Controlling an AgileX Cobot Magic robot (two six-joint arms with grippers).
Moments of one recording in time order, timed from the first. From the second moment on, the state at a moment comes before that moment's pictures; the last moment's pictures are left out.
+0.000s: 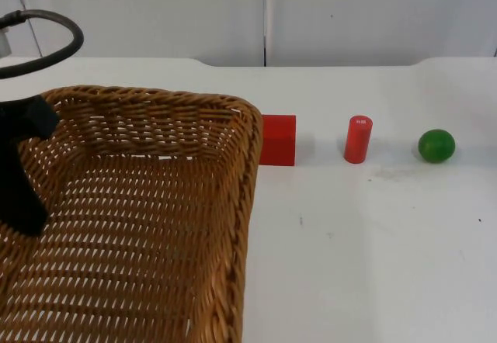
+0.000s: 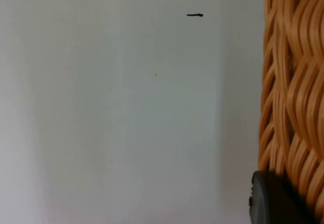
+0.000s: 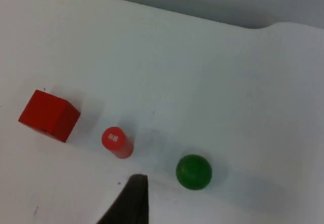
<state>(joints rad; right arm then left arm) 0.08 1.57 -1.37 0.33 0.77 -0.44 -0.06 1.42 -0.78 -0.48 0.97 0.24</state>
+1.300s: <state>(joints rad) 0.37 2.27 -1.87 0.44 0.82 -1.15 -0.06 1.42 -0.78 -0.52 0.95 0.24</state>
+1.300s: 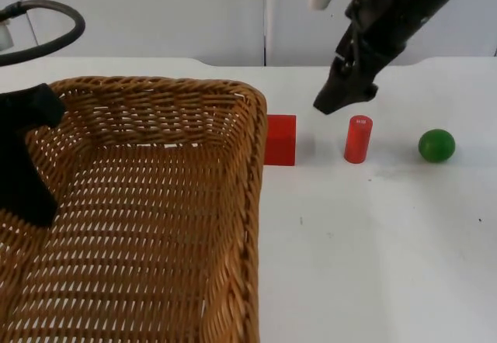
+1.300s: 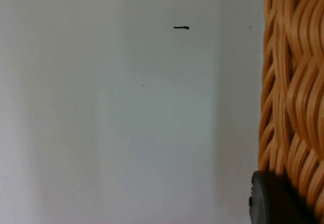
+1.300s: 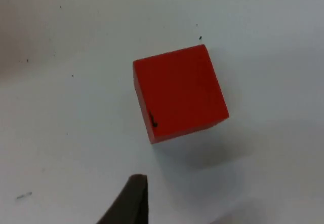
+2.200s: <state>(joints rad) 0.44 2.53 -2.04 0.50 0.83 -1.26 -0.06 1.42 -0.78 -0.52 0.95 0.24</state>
